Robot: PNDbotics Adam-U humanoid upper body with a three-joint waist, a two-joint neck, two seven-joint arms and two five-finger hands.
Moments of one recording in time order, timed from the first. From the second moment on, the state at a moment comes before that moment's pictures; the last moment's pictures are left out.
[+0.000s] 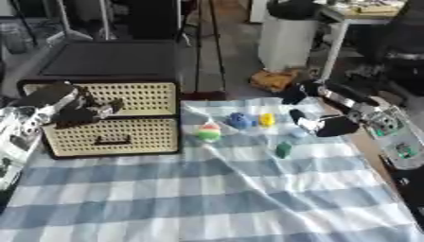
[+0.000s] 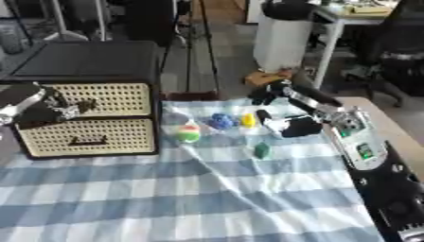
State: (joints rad) left arm -0.78 0.45 -0.25 -1.27 -0.88 0.18 -0.45; right arm -0.59 -0.46 0.01 -1.29 0.32 -0.54 0.56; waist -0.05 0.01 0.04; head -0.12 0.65
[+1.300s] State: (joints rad) left arm -0.79 0.42 -0.27 -1.26 -0.94 0.19 -0.41; right arm -0.60 -0.45 0.01 -1.29 0.32 -0.54 0.57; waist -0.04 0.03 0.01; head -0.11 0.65
